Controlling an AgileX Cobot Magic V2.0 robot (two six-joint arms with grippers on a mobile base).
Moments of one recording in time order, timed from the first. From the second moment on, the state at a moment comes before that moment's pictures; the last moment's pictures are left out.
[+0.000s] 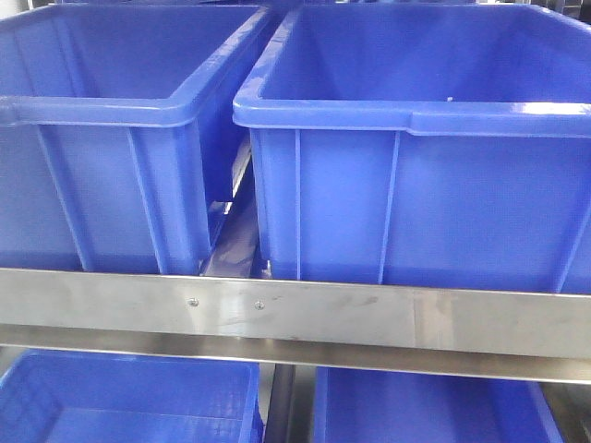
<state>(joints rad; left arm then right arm) -0.23 0.67 -0.47 0.27 0.31 -0.51 0.08 0.56 -0.41 -0.08 0.27 0.12</state>
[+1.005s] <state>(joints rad) -0.23 0.63 -0.44 0.27 0.31 -0.51 0.08 0.47 -0.37 -0.08 0.31 0.12</state>
